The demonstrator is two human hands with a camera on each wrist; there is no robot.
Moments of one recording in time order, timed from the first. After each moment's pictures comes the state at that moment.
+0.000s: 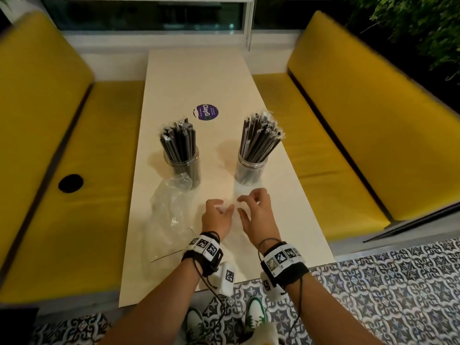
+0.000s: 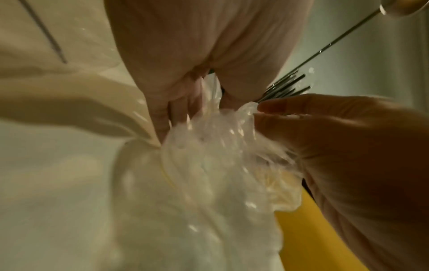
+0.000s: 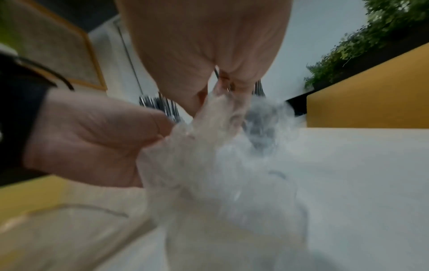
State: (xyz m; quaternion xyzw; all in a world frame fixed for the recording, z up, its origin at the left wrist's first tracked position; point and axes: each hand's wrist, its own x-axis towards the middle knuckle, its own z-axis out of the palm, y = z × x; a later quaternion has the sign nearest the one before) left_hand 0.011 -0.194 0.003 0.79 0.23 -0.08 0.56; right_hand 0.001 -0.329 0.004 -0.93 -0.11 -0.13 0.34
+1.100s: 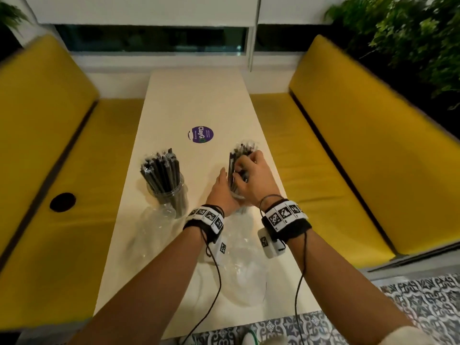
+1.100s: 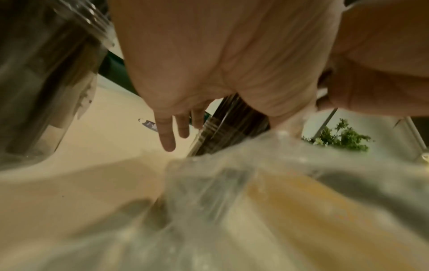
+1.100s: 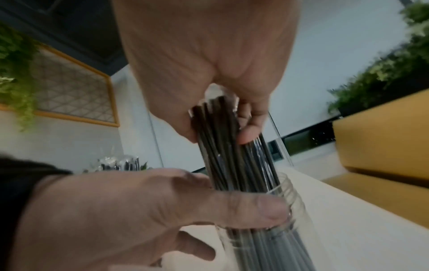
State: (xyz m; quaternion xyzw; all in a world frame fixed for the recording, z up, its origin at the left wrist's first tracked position) left_hand 0.169 -0.235 0.026 0.87 0.06 -0.09 0.48; right_hand 0.156 -0.362 0.121 -0.94 -0.13 -0.08 0.30
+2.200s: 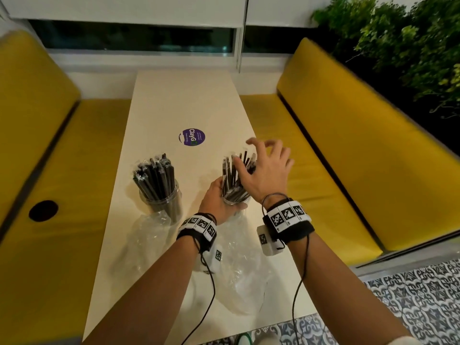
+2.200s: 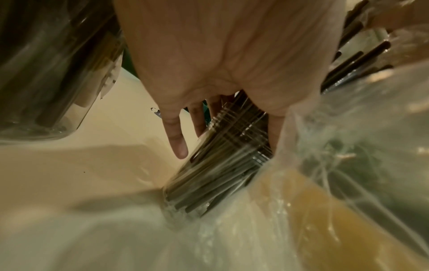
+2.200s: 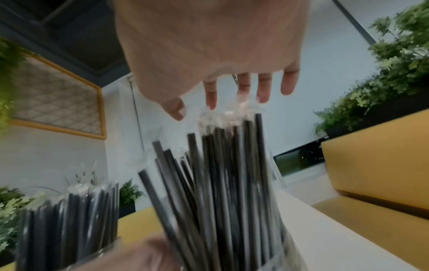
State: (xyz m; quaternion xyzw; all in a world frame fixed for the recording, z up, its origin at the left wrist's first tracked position) left_hand 0.165 -0.224 0.017 0.83 0.03 -0.08 0.54; right_hand 0.168 -0.362 0.137 -0.96 0.01 -0.23 0.17
